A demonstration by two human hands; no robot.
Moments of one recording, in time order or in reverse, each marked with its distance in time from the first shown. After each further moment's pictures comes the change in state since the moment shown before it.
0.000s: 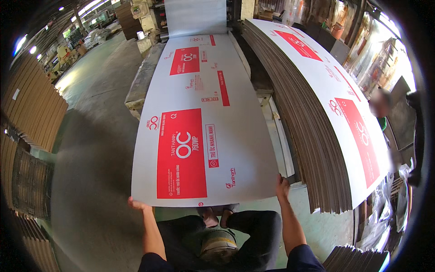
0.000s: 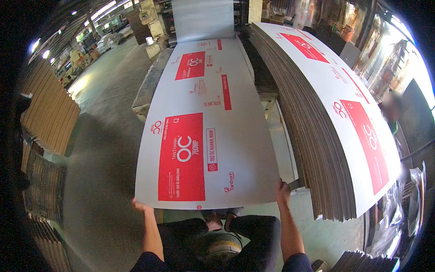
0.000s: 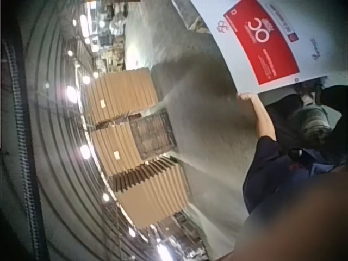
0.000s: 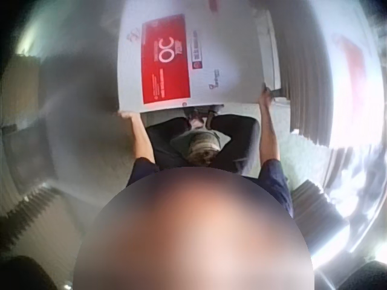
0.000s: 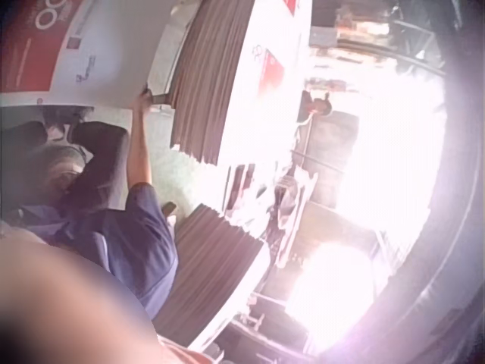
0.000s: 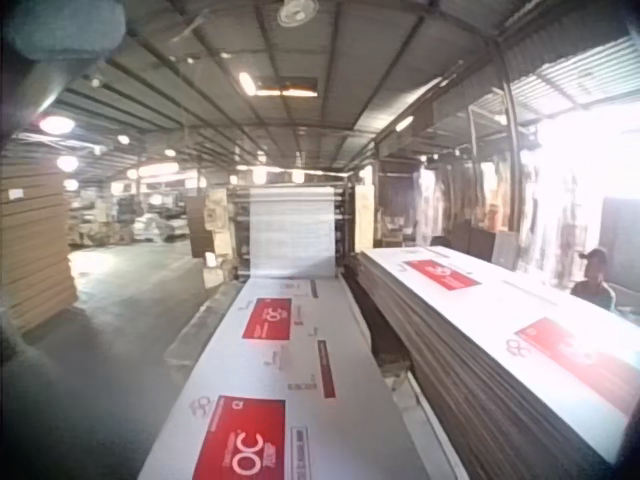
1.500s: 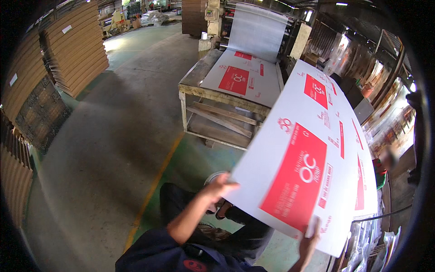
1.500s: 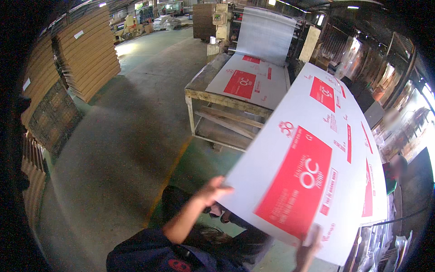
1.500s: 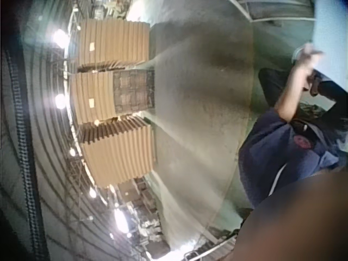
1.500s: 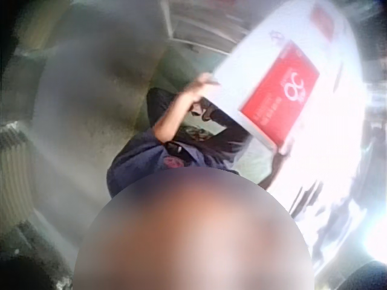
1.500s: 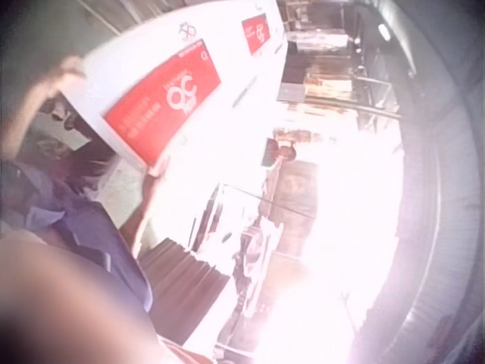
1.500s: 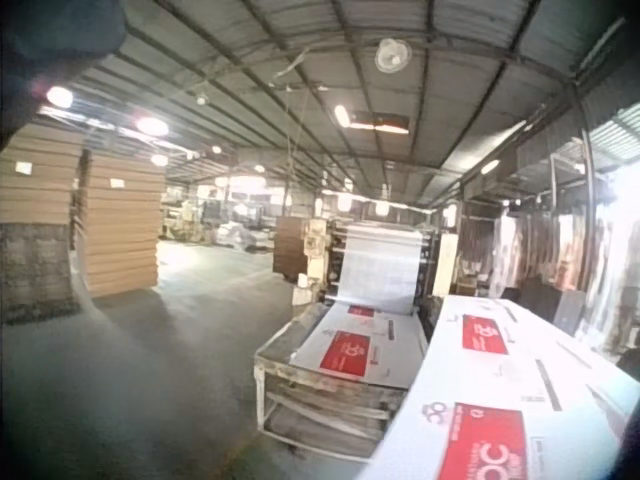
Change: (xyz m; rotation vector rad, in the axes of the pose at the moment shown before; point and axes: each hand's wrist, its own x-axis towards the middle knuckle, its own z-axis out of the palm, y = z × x) left_hand -0.355 0.133 0.061 0.454 -1.191 -0.537; right_hand -0.216 -0.029 -0.314 0.064 -0.121 -0.157
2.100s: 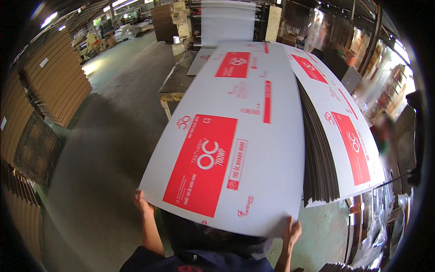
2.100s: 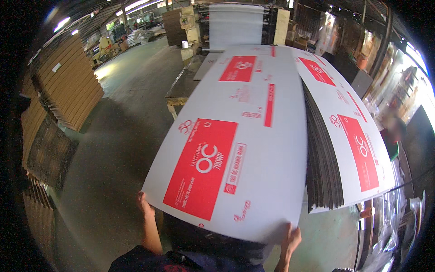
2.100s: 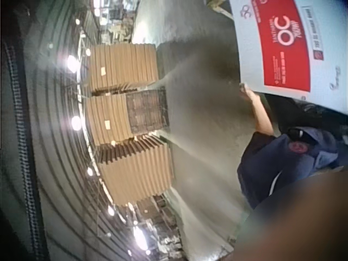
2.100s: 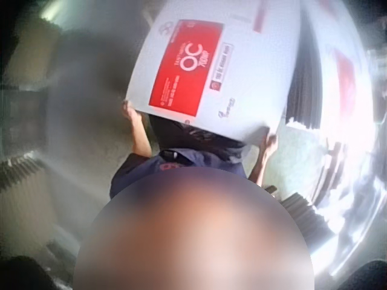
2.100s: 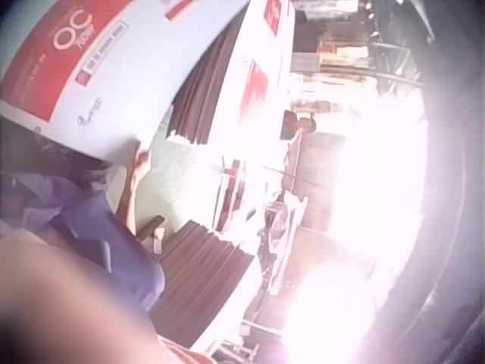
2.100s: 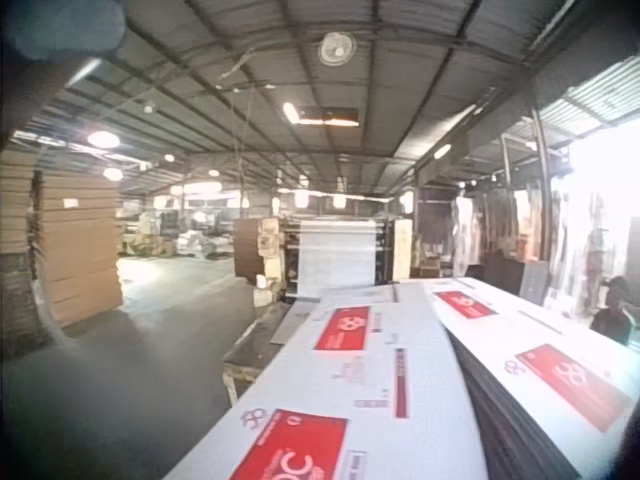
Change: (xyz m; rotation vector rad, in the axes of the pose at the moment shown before) left_hand -0.078 -0.107 -0.251 -0.338 1.109 0.598; right_hand -0.023 0.062 0.096 0.223 0.218 0.288
